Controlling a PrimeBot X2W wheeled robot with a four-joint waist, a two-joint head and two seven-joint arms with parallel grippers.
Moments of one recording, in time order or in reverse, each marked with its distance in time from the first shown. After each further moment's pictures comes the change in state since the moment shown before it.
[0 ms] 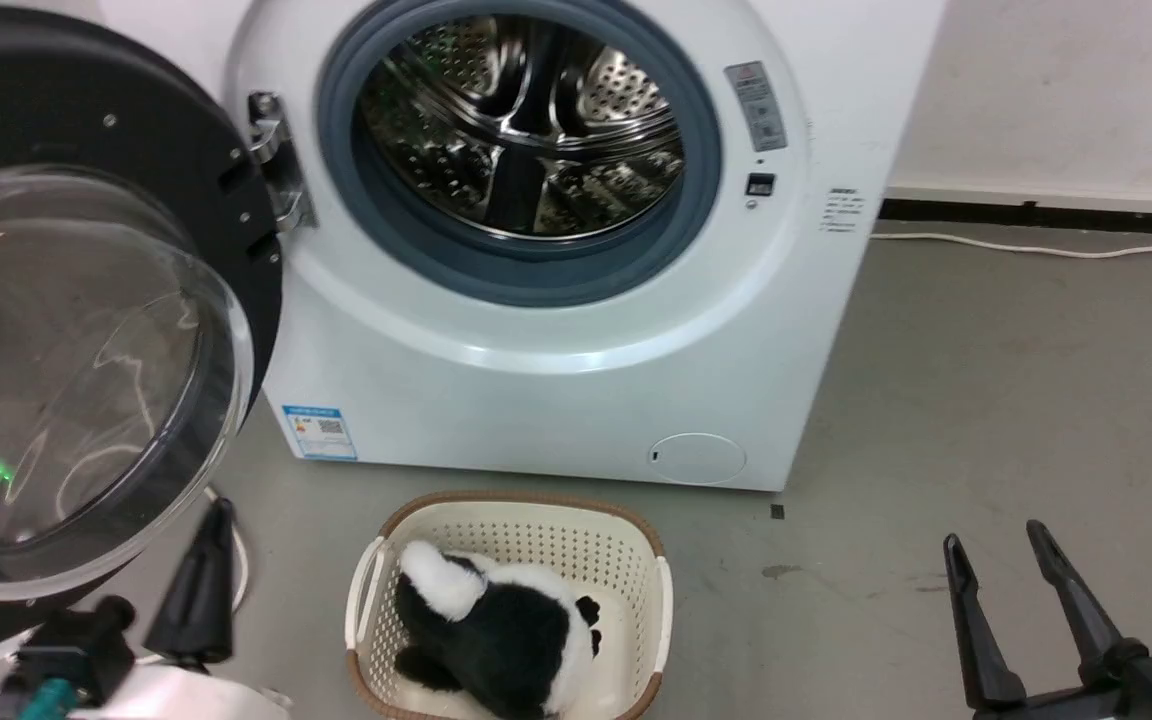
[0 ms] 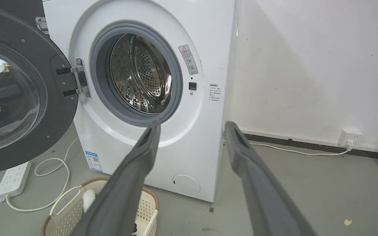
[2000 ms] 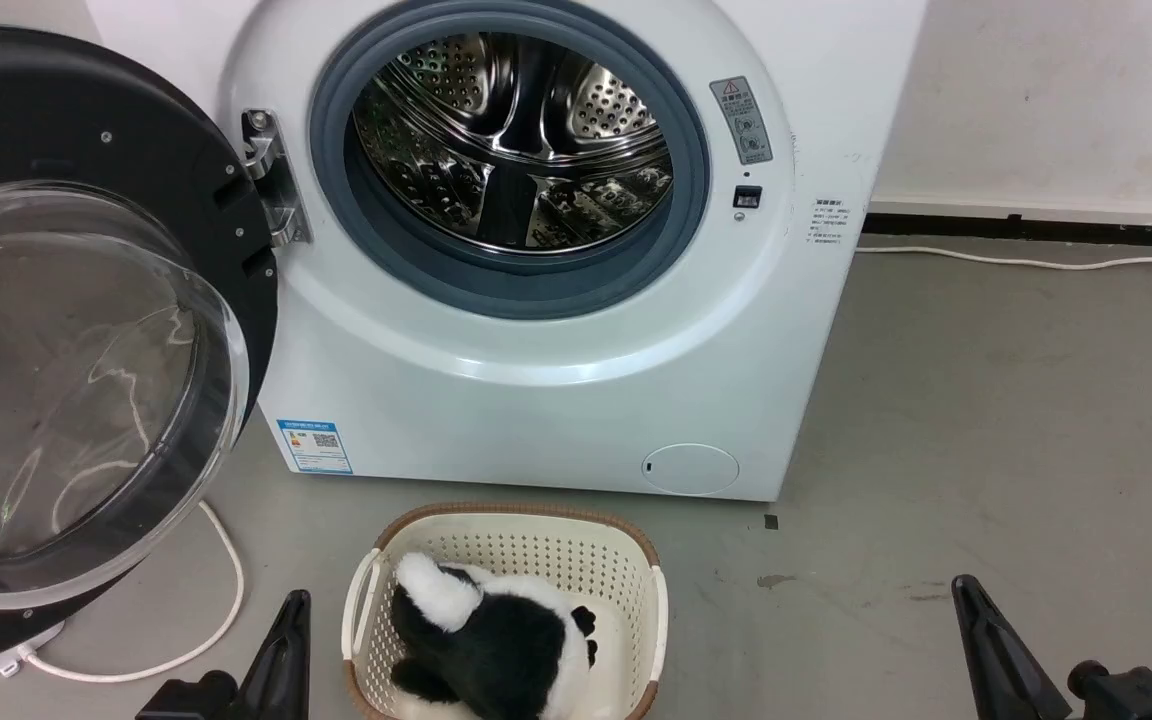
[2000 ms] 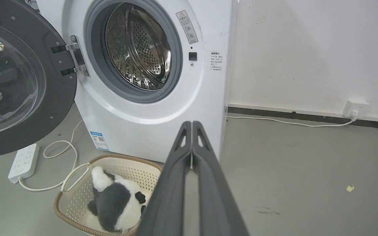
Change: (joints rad) left arm 0.113 -0.188 0.043 0.031 0.259 -0.034 0.020; right arm 0.016 0.000 0.020 0.109 0.021 0.000 0.019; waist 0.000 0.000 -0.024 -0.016
